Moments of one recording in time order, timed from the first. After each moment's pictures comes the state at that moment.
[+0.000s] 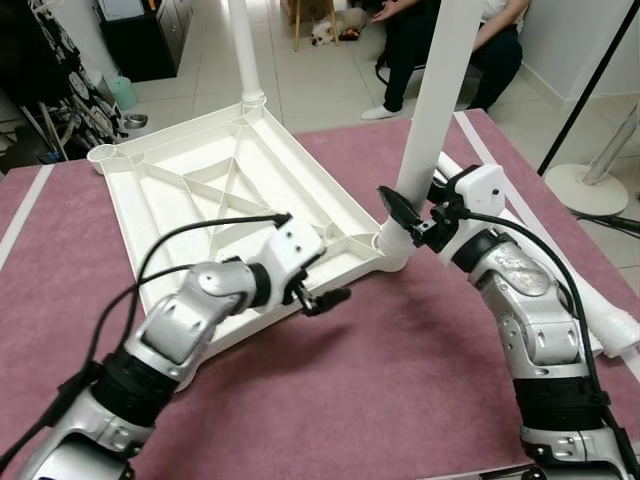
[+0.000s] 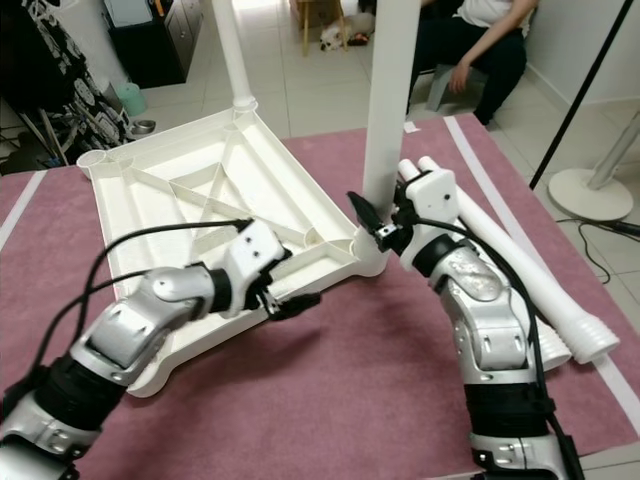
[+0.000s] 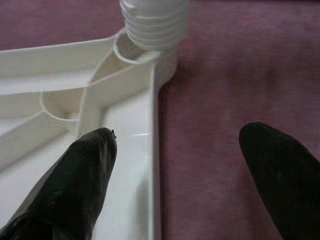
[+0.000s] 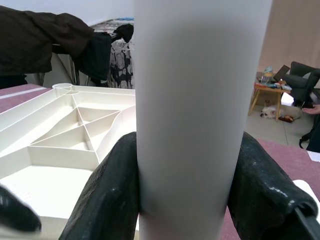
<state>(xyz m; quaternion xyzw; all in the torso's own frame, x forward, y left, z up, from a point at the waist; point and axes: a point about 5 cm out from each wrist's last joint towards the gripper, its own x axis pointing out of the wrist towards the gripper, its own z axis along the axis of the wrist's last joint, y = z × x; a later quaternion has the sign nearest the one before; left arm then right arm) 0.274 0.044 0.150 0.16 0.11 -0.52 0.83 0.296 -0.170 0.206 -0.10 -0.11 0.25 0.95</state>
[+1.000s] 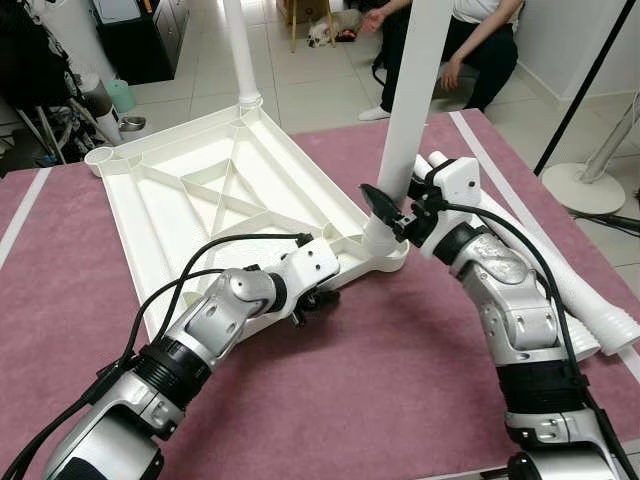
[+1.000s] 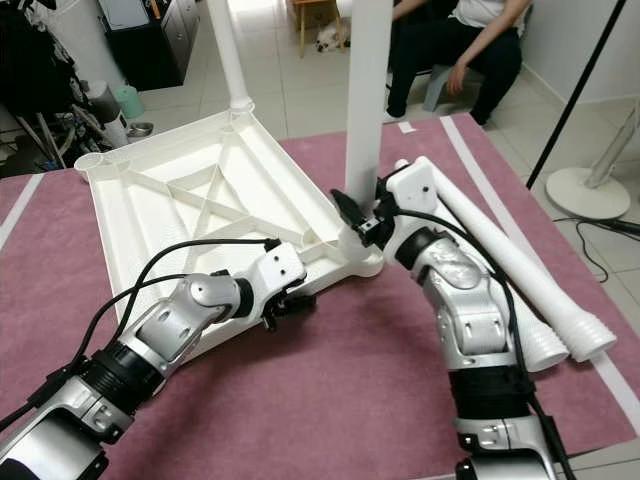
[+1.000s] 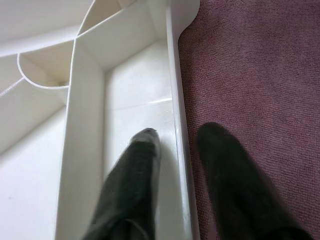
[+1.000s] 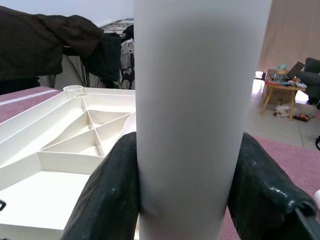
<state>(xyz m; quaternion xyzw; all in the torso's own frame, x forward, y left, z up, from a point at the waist) 0.297 0.036 0.117 0.25 0.13 -0.50 0.82 0.307 -0.157 0.204 -0.09 -0.10 0.28 0.95</state>
